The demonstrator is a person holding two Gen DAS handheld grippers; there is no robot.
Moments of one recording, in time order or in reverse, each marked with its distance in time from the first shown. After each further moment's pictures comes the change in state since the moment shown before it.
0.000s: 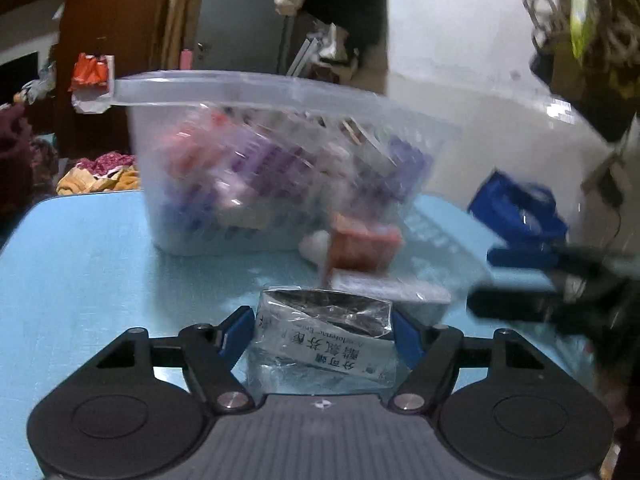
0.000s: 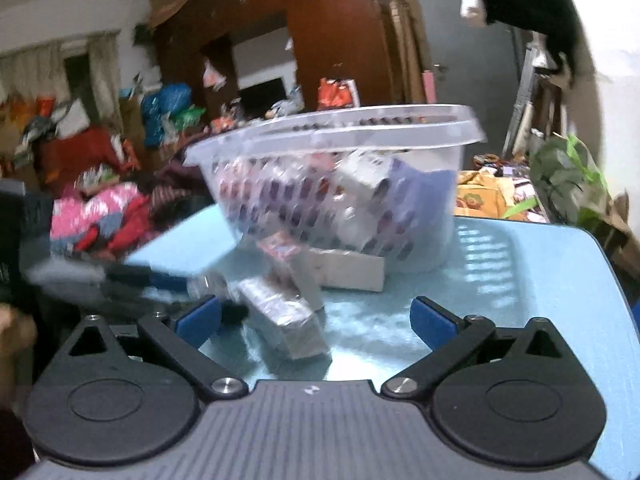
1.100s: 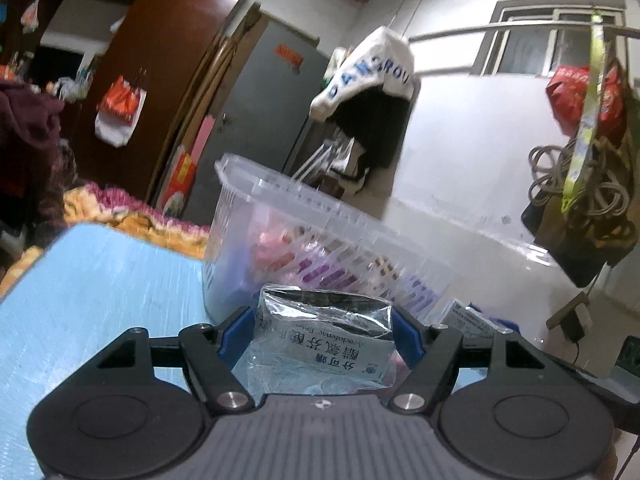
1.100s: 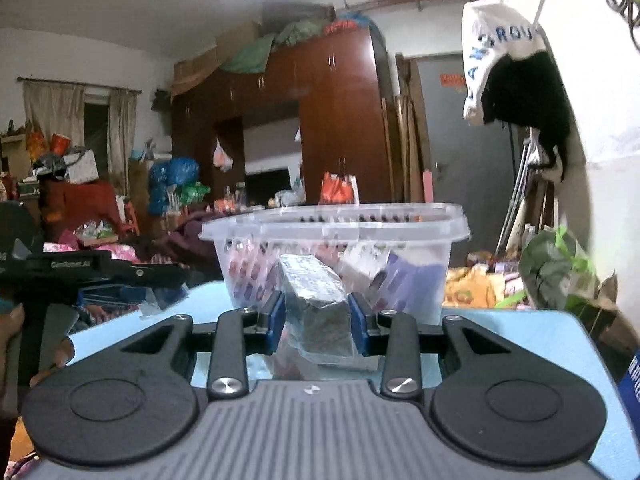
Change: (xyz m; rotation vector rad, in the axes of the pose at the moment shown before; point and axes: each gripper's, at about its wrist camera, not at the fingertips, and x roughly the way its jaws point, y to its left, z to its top) left arm -0.051 0.061 -0.008 -0.209 -0.344 -0.119; right arm -0.044 0.001 -0.014 -0.067 -0.347 -0.025
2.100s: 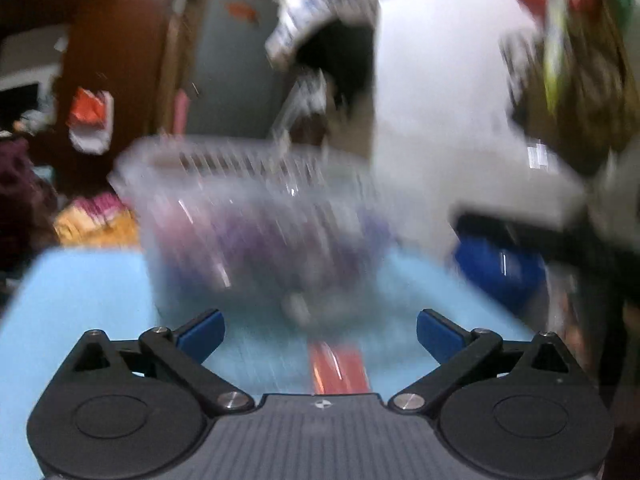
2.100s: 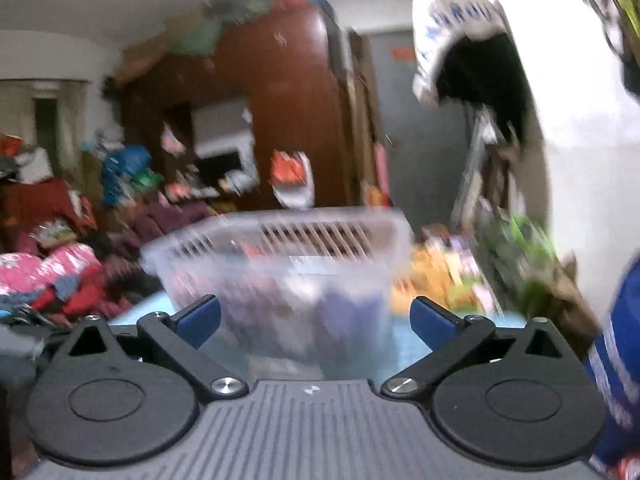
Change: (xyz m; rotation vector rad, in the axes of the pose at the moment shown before) left arm 0.045 -0.088 -0.008 0.258 0.278 0.071; right arm 0.035 -0.029 0.046 0.080 0.148 -0.165
